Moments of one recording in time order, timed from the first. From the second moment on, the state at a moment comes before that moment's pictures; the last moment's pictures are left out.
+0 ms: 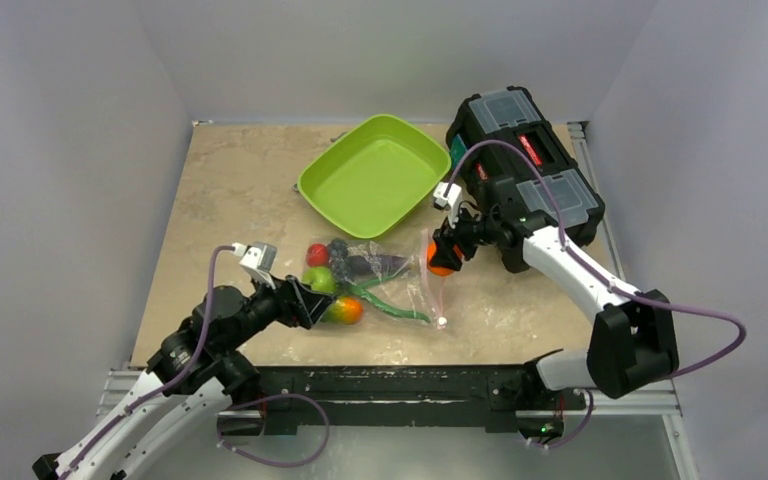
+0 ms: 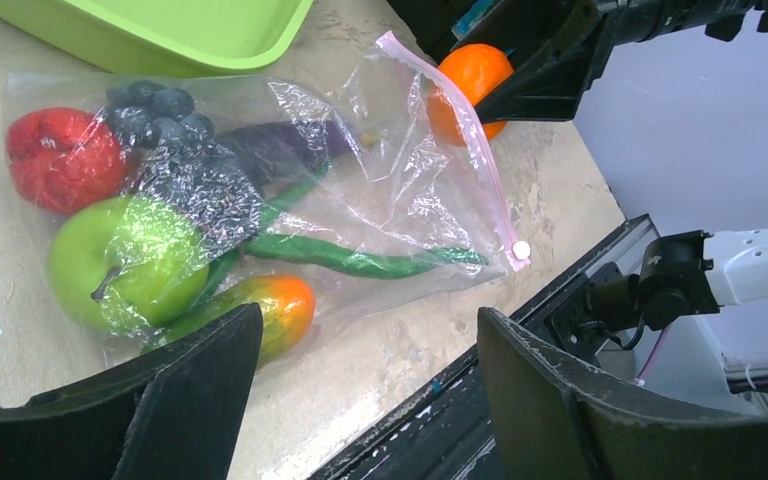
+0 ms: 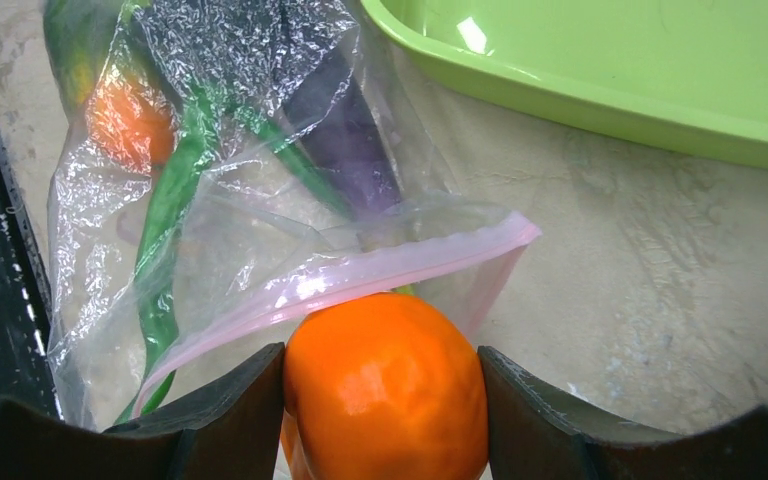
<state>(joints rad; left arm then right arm) -0.74 0.28 0.49 -0.46 -0.02 -0.61 0.36 1.38 0.97 -0.48 -0.62 -0.48</state>
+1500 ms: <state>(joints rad) -0.74 0.24 0.43 -0.49 -0.06 -0.62 0.34 1.87 1.60 -0.23 -0.63 -0.20</state>
